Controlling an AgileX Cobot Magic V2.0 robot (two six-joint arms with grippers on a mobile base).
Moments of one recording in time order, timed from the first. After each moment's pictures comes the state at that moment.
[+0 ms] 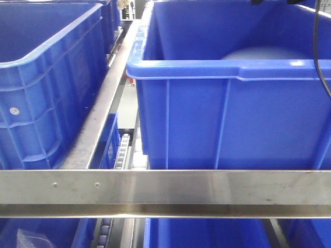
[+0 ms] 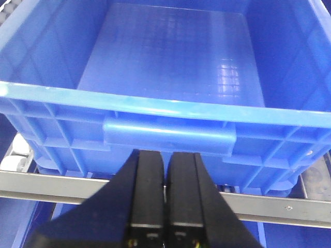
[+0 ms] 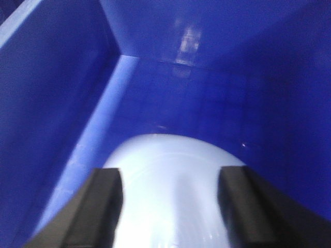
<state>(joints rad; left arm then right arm) 0.00 0.34 -0.34 0.01 0.45 -0.04 0.20 1.42 -1.09 -0.04 0.14 0.08</state>
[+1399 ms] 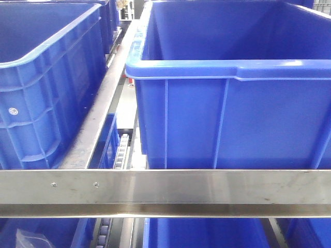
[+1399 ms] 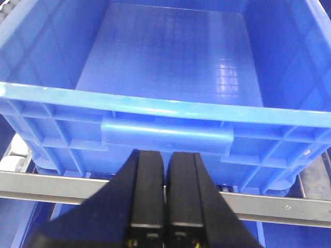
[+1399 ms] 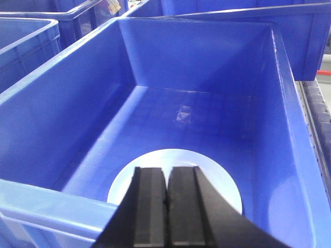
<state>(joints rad) 0.00 0.34 -0.34 0.01 0.45 -0.04 0.20 0.58 -0.27 -0.04 -0.18 0.08</state>
